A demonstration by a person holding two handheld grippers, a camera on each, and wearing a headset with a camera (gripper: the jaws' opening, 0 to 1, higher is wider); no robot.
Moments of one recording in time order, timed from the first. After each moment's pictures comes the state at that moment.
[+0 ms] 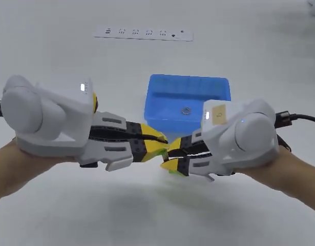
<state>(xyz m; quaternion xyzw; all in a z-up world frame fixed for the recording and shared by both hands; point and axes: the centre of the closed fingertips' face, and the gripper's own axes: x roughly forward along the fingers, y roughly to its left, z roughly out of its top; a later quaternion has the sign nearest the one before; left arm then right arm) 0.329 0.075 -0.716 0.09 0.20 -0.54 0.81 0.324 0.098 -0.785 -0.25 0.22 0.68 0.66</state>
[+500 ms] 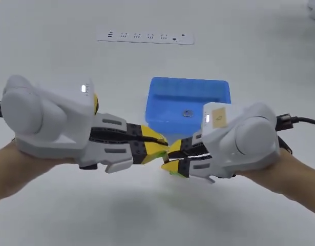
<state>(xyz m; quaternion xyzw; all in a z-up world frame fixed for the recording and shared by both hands) 0.325 0.076 -0.706 0.10 0.20 -0.54 0.81 0.321 0.098 -0.773 -0.26 0.21 0.68 0.66</state>
